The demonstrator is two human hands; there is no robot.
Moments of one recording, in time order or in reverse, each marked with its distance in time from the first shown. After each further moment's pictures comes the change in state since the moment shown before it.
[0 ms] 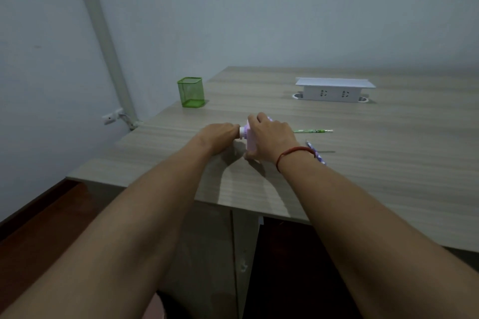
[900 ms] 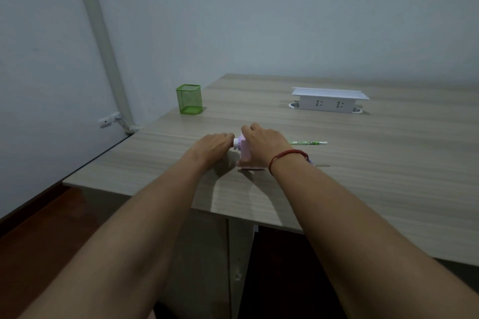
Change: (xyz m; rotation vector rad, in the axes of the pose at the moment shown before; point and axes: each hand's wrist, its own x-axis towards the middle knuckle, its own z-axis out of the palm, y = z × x) left_hand -0.008 -0.008 0.011 -0.019 0.077 0.019; right_hand 0.005 0.000 -0.014 0.022 -0.136 -0.064
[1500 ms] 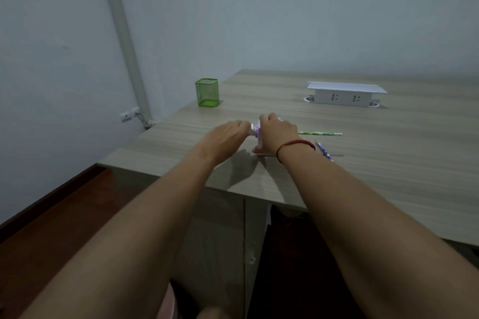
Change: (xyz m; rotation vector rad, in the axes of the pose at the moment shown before) left_hand -0.051 0.013 -0.024 -0.069 0.296 0.090; right_hand -0.009 -0.019 -0.005 0.034 -0.061 0.172
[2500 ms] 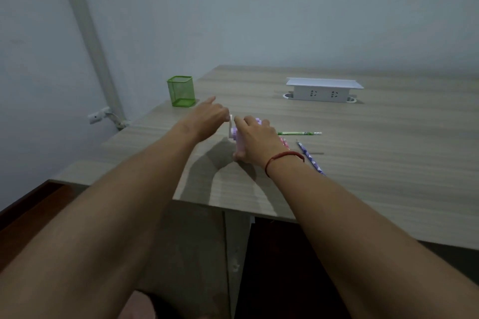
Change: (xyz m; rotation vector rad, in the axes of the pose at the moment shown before) left_hand 0.068 -0.027 0.006 0.233 -0.177 0.061; right_hand 0.004 0.013 0.017 0.048 0.116 -0.115
